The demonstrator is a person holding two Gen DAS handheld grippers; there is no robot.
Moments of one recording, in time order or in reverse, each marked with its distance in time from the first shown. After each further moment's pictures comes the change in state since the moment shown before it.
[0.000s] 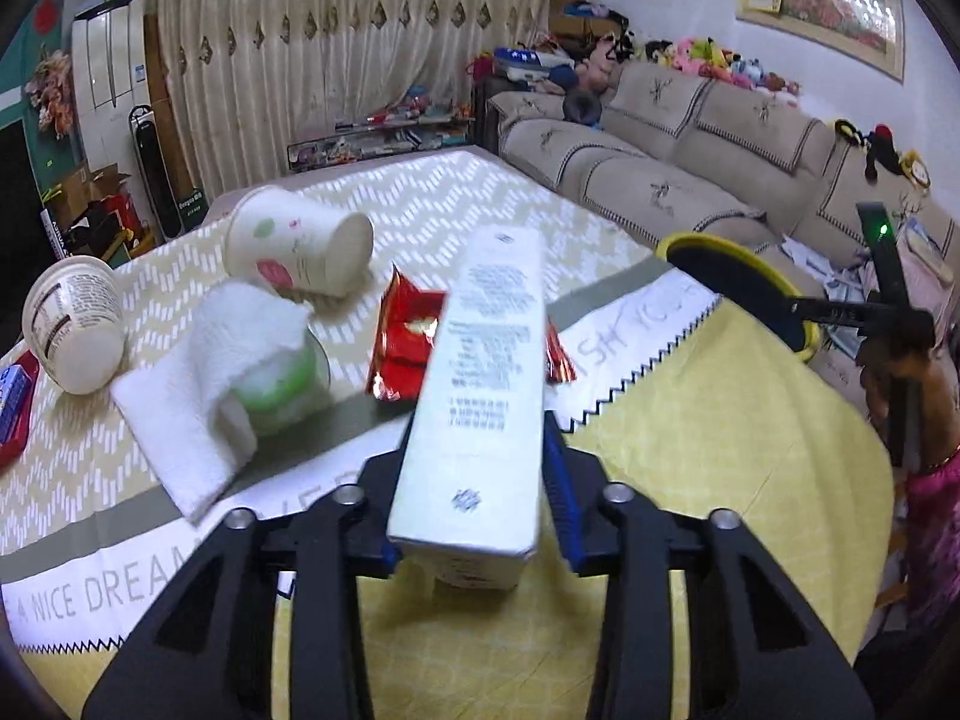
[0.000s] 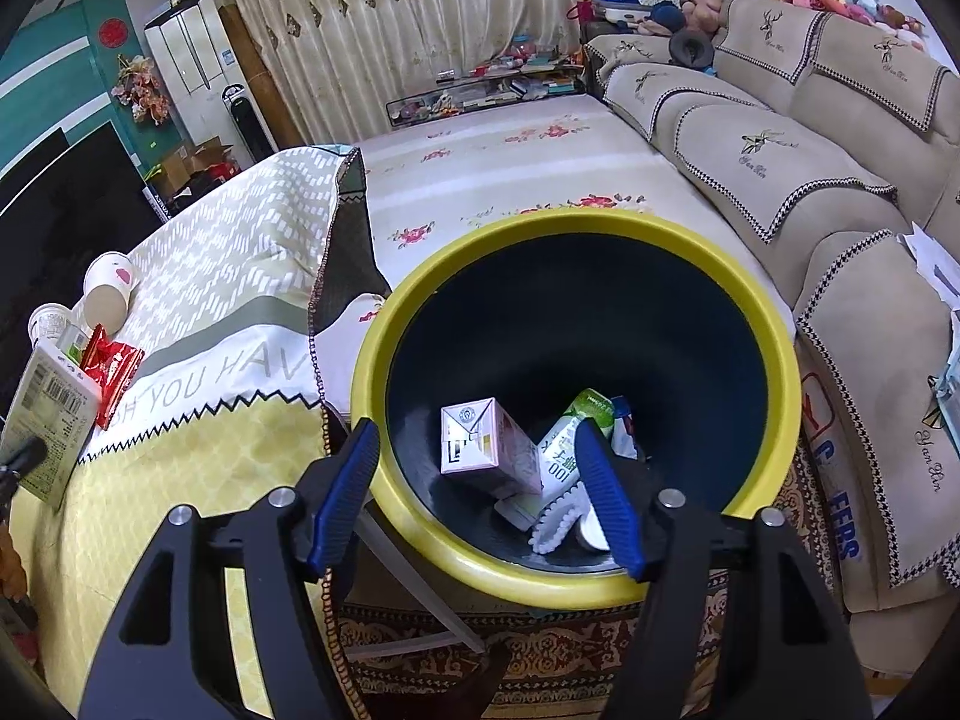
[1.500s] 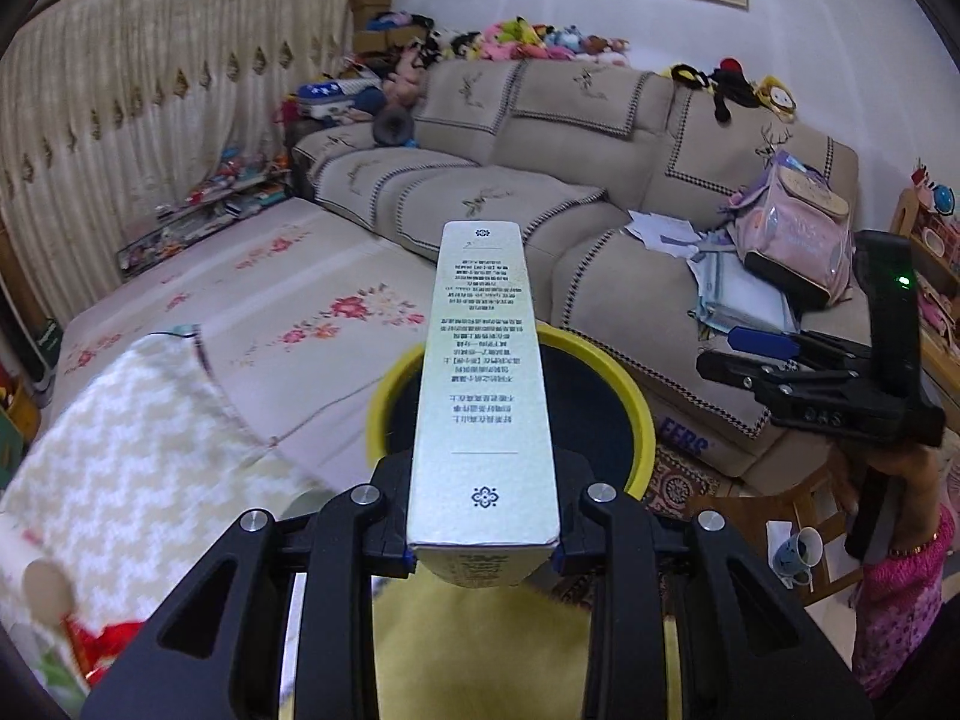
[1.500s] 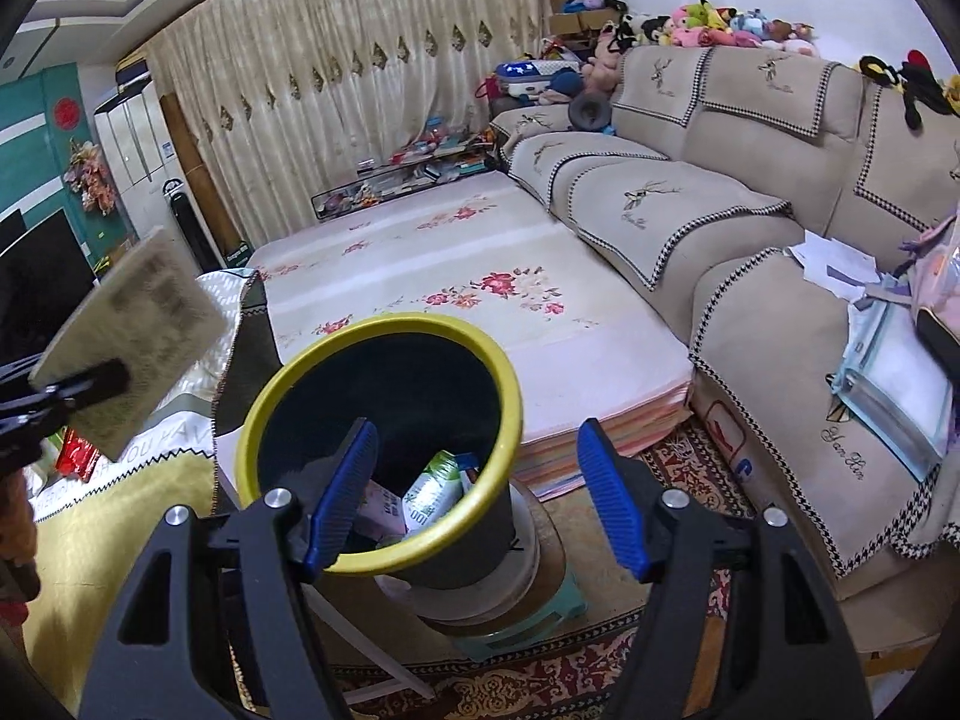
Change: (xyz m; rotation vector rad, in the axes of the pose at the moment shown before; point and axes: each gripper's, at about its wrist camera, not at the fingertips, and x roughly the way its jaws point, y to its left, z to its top) left arm 0.076 -0.235 0.144 0.307 -0.028 -0.293; right arm -0.099 -0.103 -0.009 0.116 -0.210 -0.144
